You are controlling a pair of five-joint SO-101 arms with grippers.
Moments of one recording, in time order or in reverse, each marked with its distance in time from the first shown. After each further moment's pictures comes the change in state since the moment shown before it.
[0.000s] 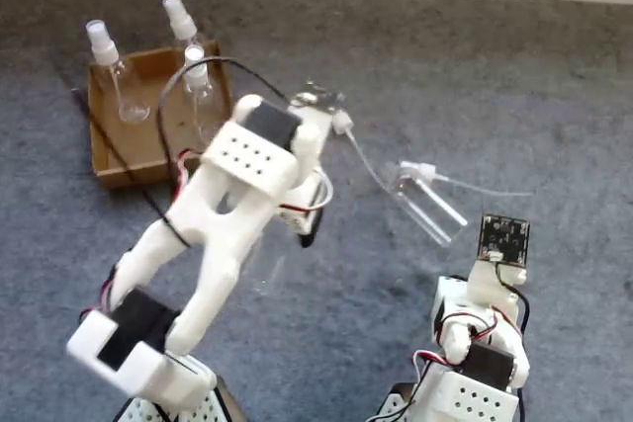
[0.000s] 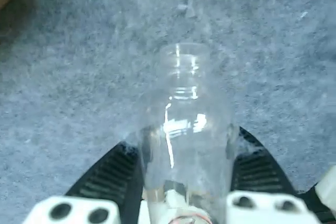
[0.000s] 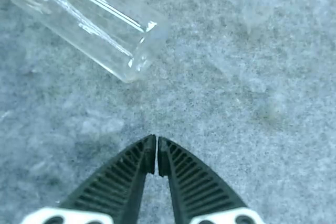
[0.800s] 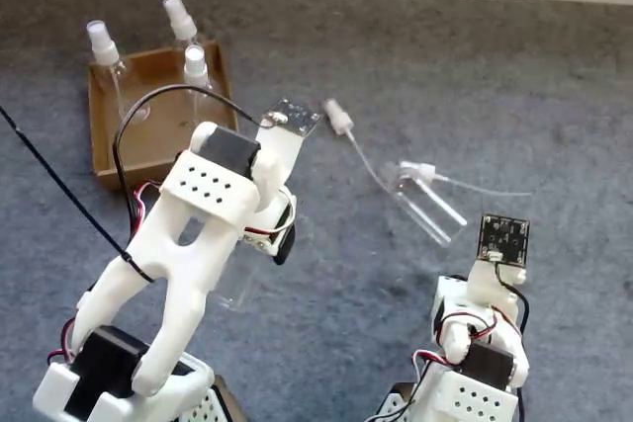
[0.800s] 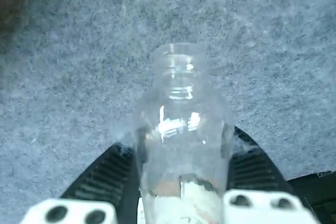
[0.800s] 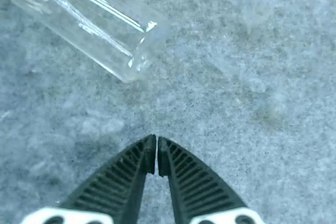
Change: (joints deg) left arm -4.0 -13.7 16.4 -4.2 -8.6; right arm 0.0 0.0 0.0 0.0 0.0
